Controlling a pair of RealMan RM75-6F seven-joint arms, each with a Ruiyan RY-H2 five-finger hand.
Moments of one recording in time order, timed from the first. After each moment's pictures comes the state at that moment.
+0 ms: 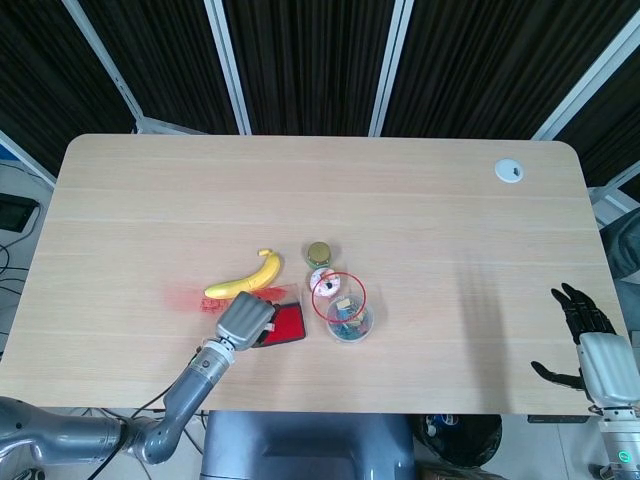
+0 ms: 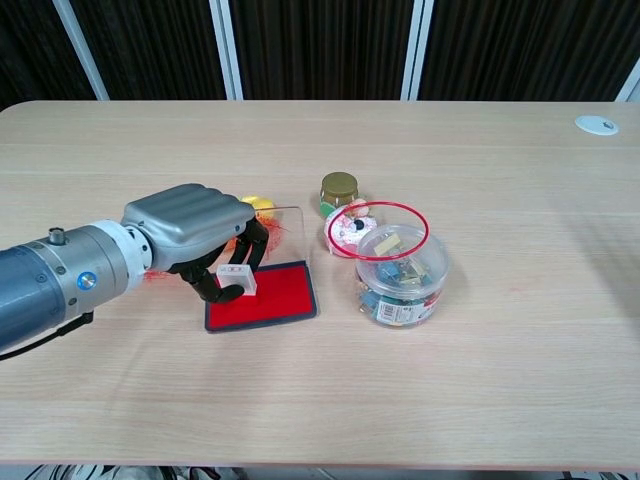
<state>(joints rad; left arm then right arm) -0.78 -1.71 -0.05 -1.57 0.97 1.03 0.78 0.07 -1.10 0.05 -1.59 -1.52 1.48 0.18</state>
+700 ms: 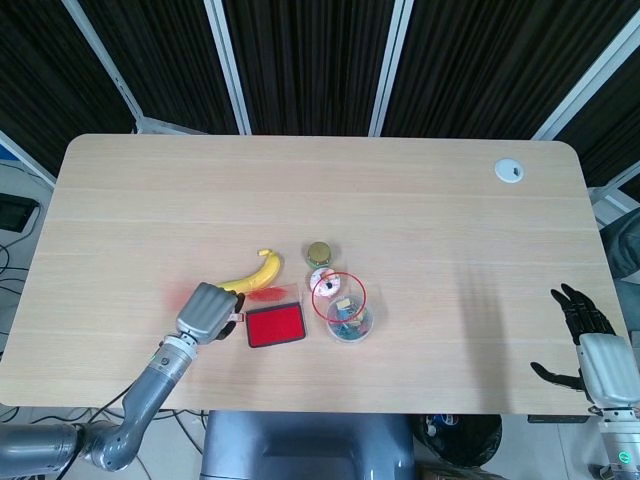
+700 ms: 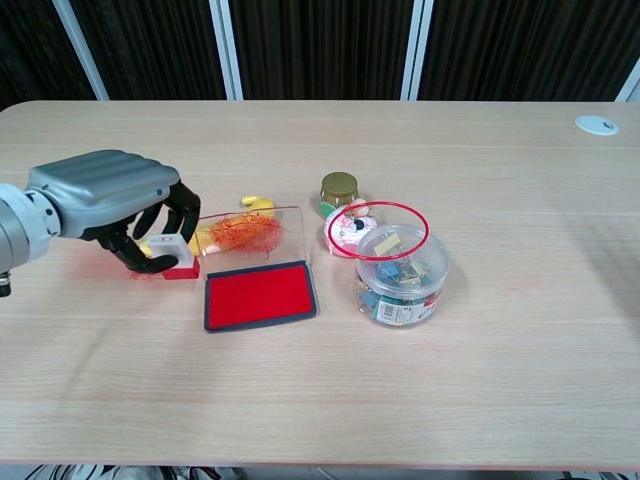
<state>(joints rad) -0.70 -1.53 -0.01 -1.67 1.05 1.09 0.68 0.07 -1.10 0.05 -1.60 -1.52 1.48 0.18</state>
